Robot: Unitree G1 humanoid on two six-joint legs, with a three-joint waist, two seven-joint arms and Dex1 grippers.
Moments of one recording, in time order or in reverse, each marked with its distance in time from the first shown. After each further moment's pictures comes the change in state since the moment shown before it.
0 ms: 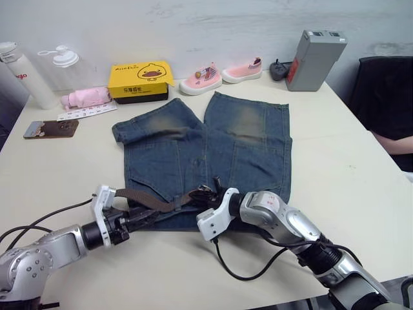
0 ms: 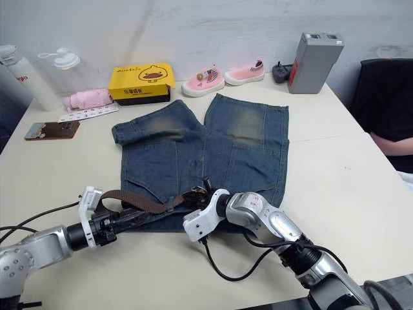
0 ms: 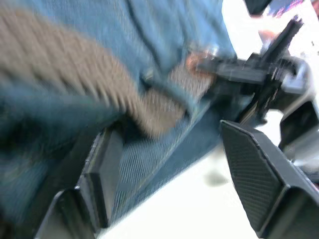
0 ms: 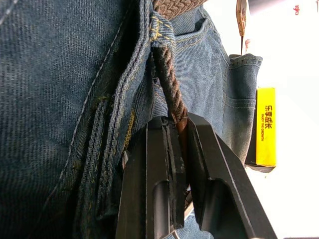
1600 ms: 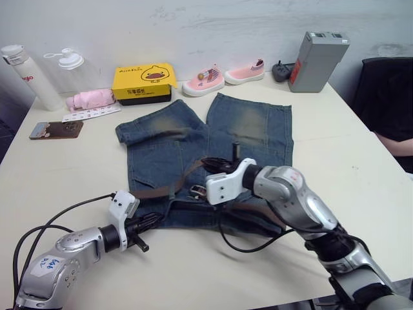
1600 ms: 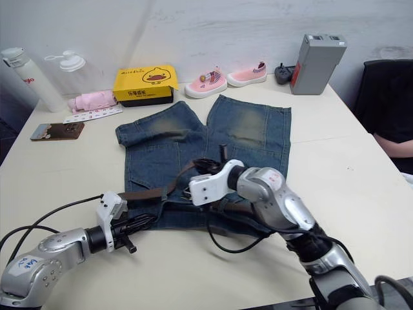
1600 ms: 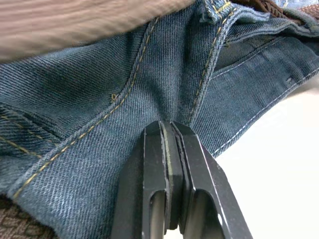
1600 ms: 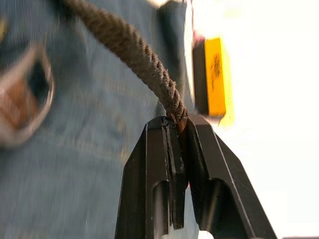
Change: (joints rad) left arm 0.013 -0.055 -0.205 -0.068 0.454 -0.244 -0.048; right arm -0.061 -0.063 -0.175 -0.139 0.128 0.245 0.100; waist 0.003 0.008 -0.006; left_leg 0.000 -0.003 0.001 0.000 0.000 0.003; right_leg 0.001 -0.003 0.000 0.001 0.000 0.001
